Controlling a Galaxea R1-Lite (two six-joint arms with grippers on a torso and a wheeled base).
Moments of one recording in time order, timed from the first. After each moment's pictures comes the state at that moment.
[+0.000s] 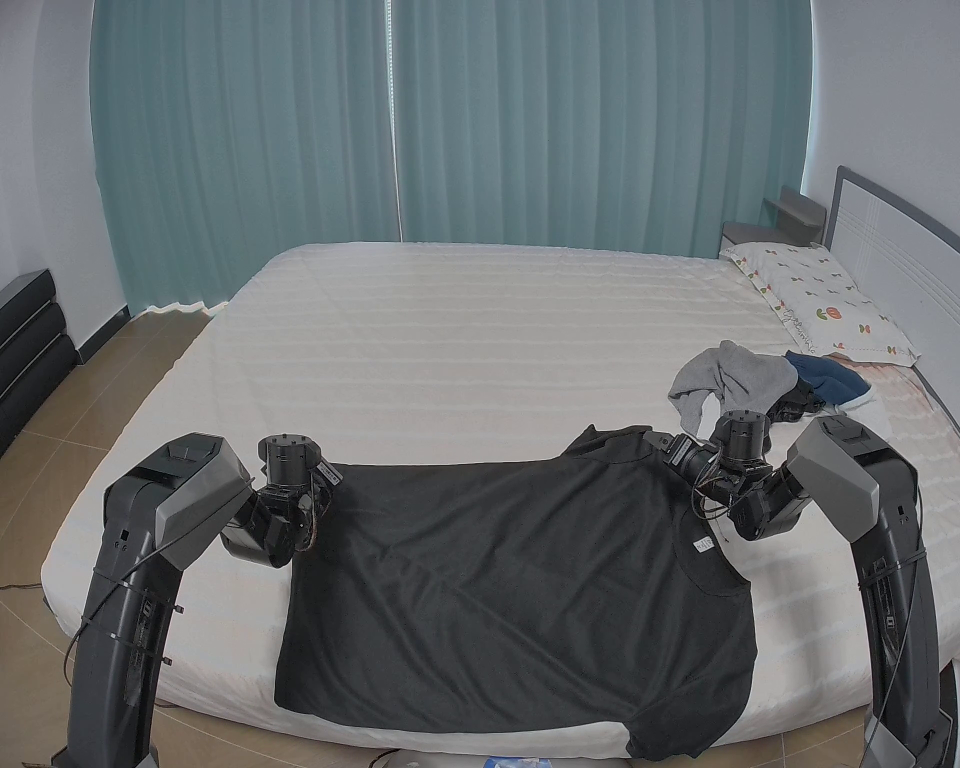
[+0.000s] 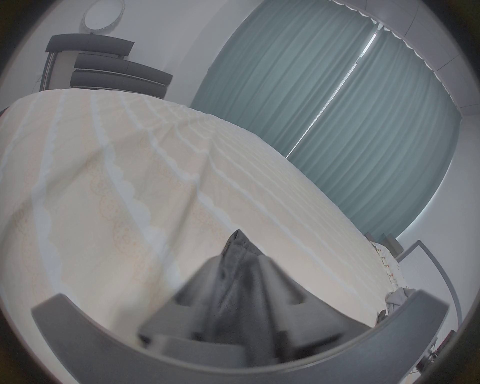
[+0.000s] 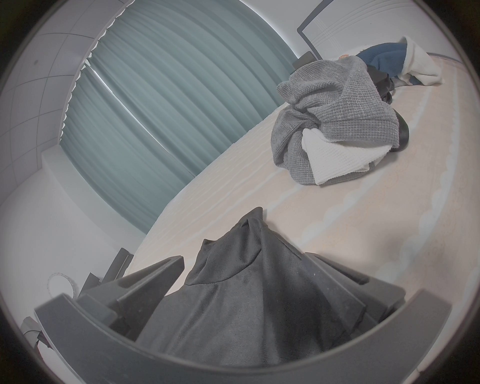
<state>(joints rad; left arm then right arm) -0.13 2.74 -1.47 -0.84 0.25 -0.78 0.09 2.72 -1.51 -0.90 0.13 0.68</state>
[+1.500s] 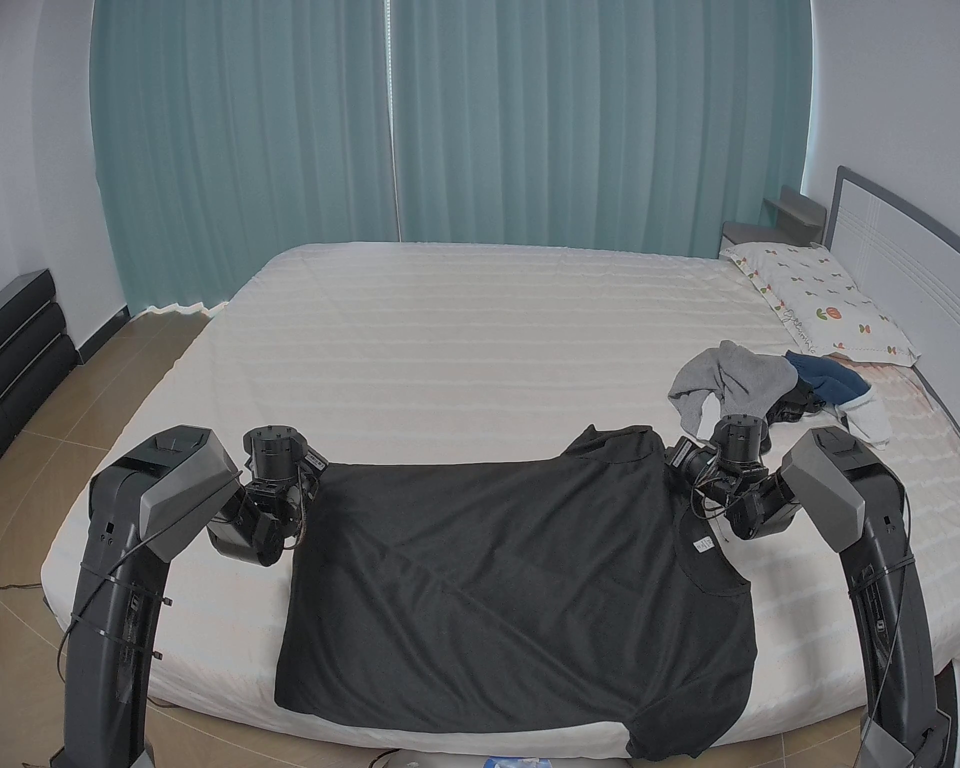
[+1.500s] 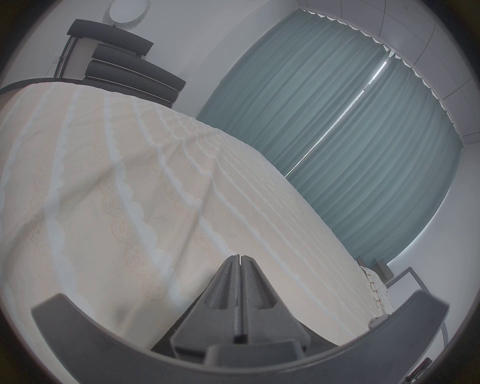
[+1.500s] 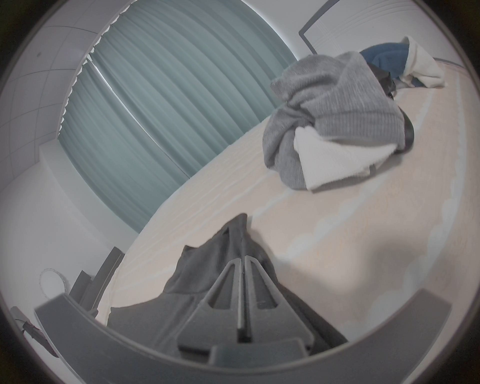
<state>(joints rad) -0.11 2.68 -1.39 -0.95 0.28 -0.87 0.07 2.81 -1.65 -0.86 0.12 0.64</state>
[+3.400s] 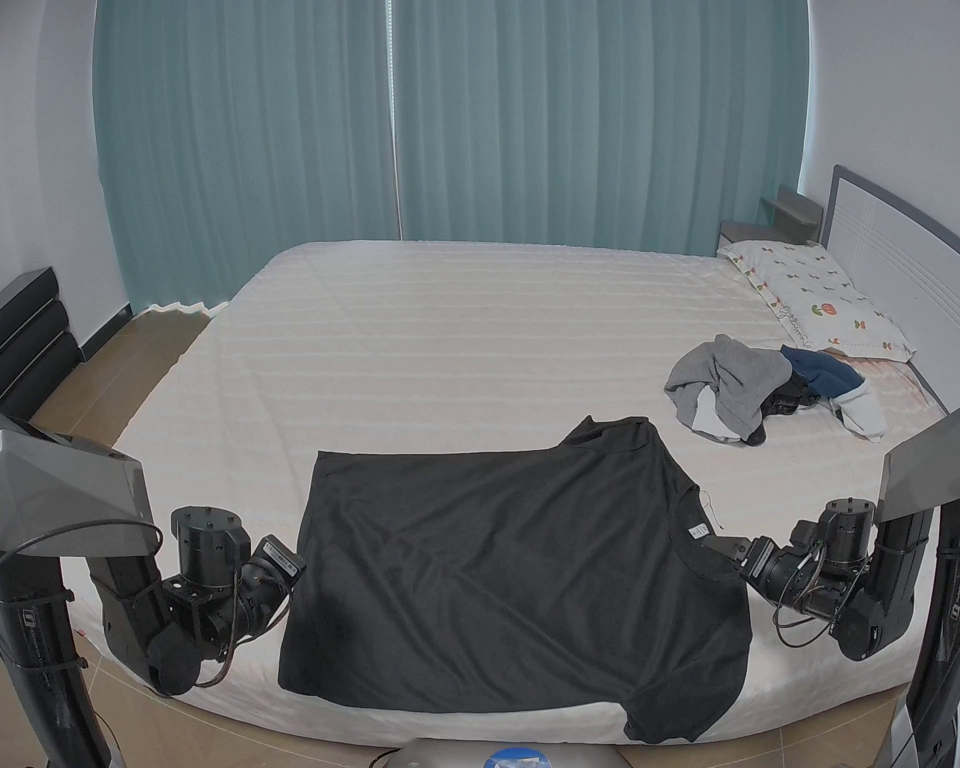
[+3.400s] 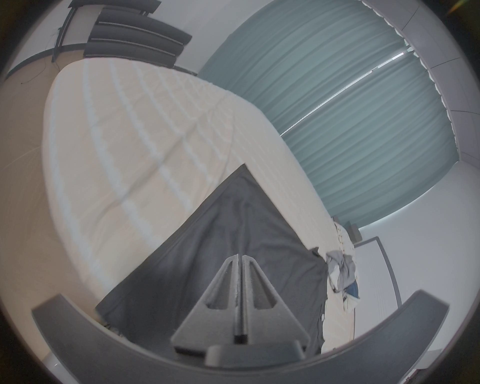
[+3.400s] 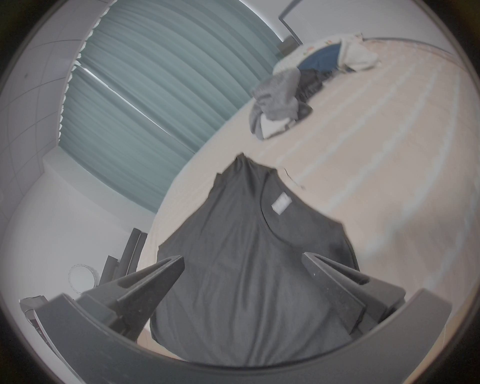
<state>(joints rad) -0.26 2.16 -0.30 -1.32 0.11 -1.05 0.05 2.28 -0.25 -1.55 0.27 0.70</state>
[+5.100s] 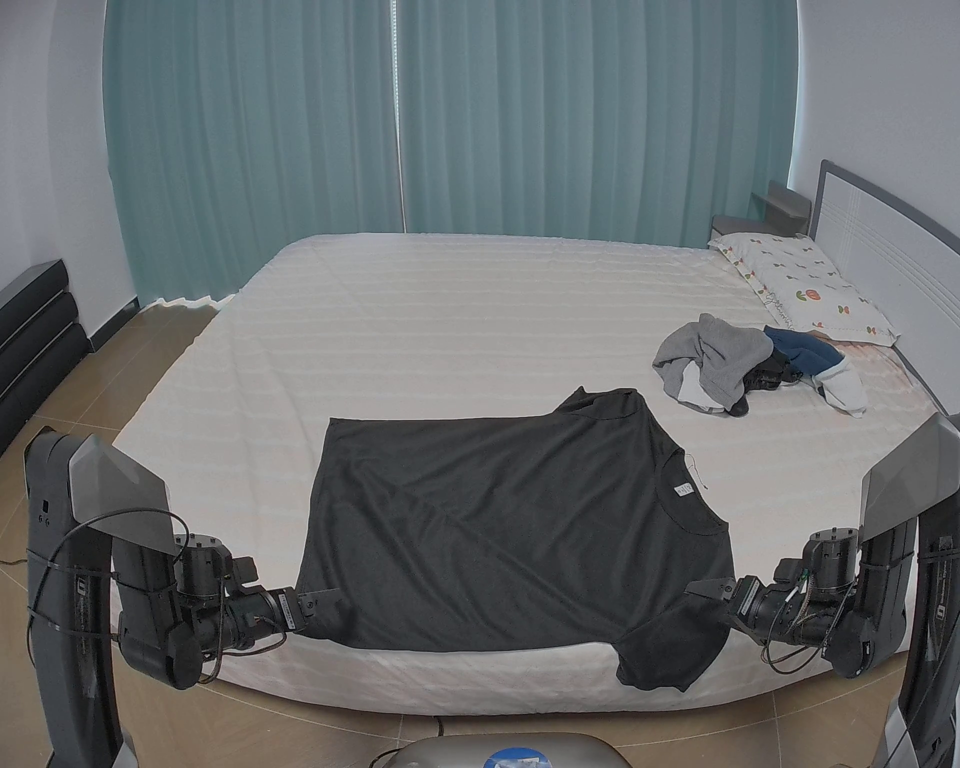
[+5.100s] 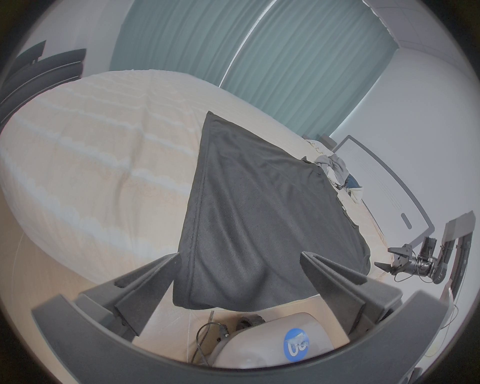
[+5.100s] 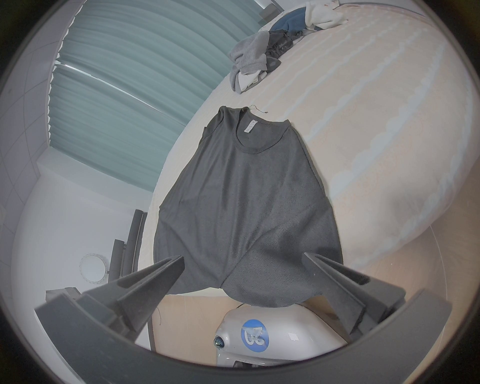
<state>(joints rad) -0.06 2.45 -0.34 -1.48 -0.36 -0.37 0.08 2.37 -0.18 -1.55 0.37 0.74</state>
